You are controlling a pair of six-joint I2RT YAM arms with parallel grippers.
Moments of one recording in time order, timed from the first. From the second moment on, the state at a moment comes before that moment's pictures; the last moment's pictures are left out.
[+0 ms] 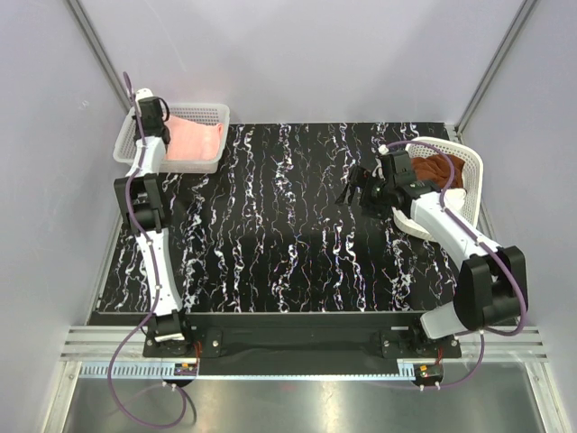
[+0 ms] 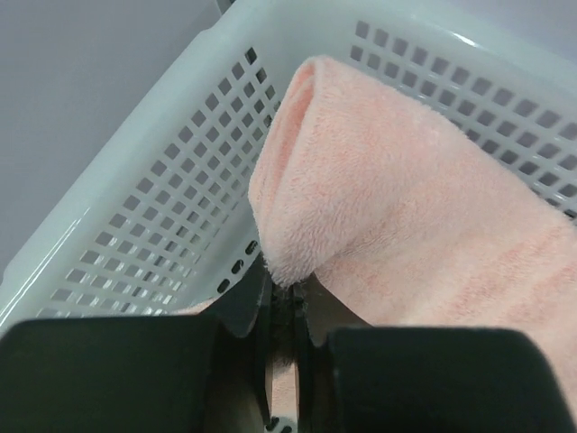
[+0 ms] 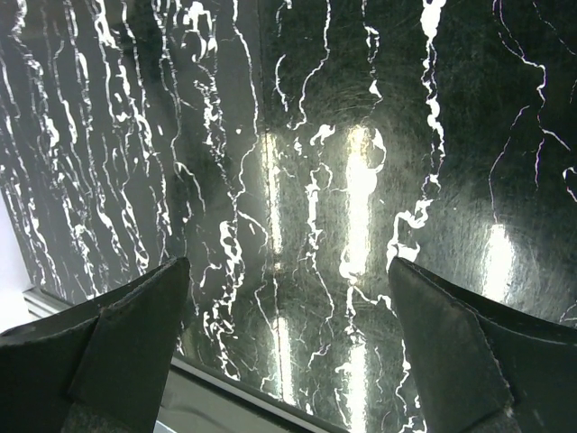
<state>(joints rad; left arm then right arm) 0.19 2.53 2.26 -0.22 -0.39 -0.11 0.28 1.46 1.10 -0.48 -0.27 0.57</state>
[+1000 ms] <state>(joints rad) -0.21 1.76 2.05 -0.53 -0.09 -0.17 0.24 1.56 1.56 -0.63 -0.03 0.55</state>
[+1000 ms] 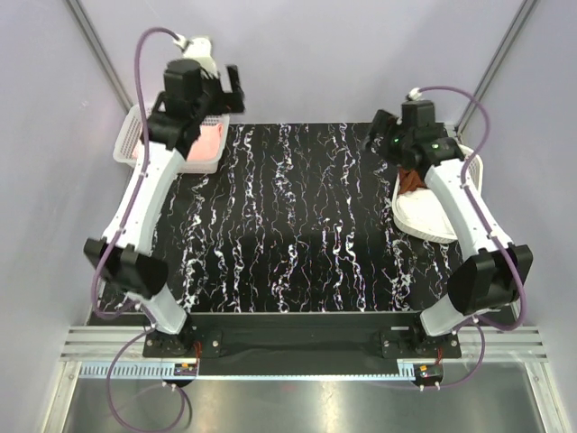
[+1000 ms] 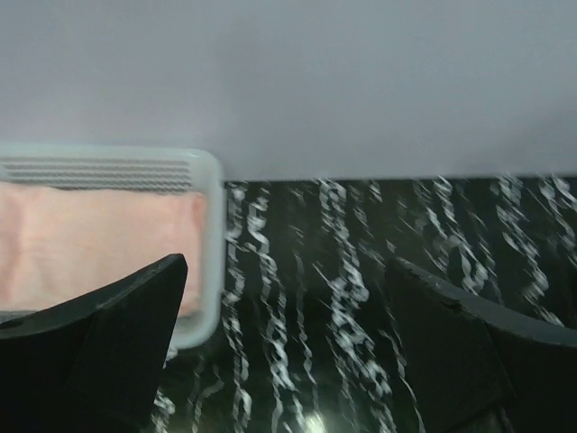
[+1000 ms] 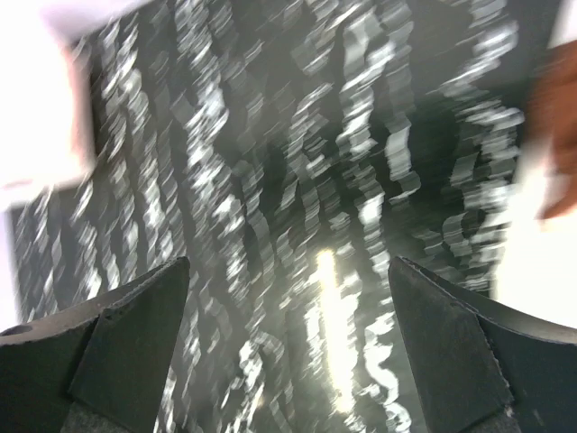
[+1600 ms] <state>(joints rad) -0.54 1.27 1.09 -0.61 0.02 -0.23 -0.17 1.89 1.61 -0.75 0.03 0.50</state>
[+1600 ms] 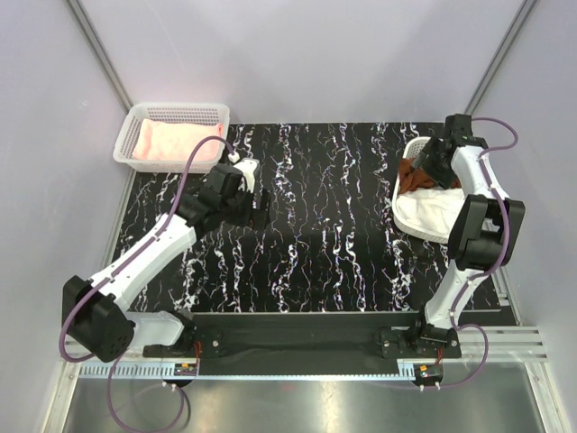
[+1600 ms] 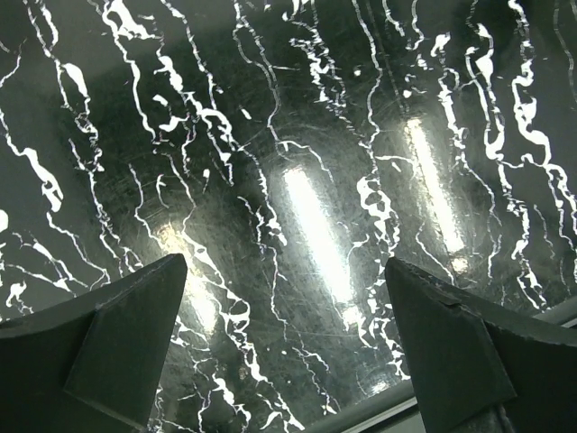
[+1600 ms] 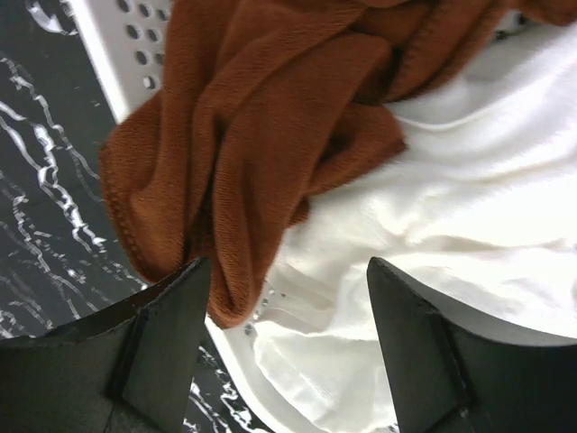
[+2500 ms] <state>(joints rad) -0.56 1.22 1.14 -0.63 -0.07 -0.27 -0.16 1.89 1.89 -0.77 -0.09 0.46</state>
